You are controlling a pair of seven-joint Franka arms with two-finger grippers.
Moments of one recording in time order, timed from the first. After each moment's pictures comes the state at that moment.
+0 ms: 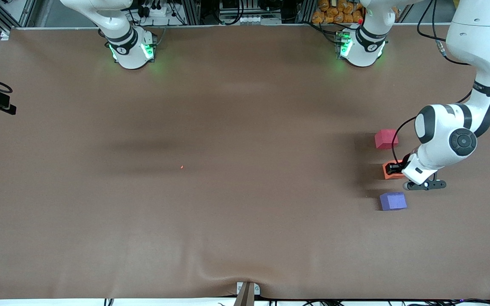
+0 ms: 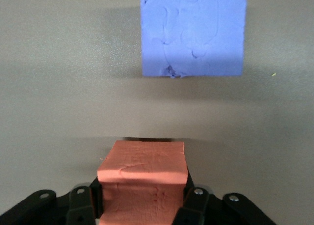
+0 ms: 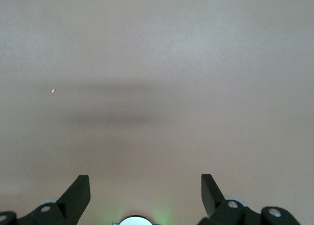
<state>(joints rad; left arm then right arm) 0.13 0.45 -0.08 -2.06 0.10 2.46 -0.06 -0.01 0.11 -0.11 -1.36 0.01 1.36 -0.17</state>
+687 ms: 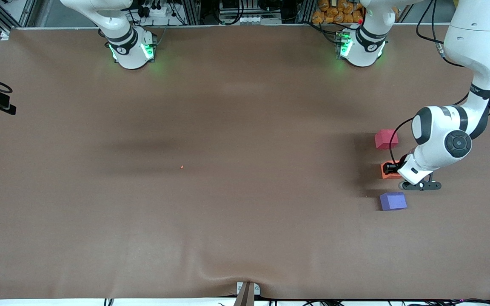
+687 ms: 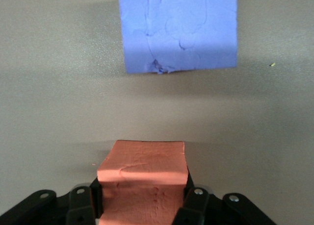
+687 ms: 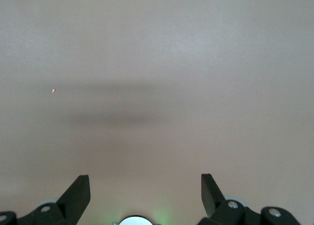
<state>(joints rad) 0.12 0.47 -0.08 -2.06 0.10 2.48 -0.02 -0.01 0.11 -0.11 -1.36 0.01 1.36 -0.17</state>
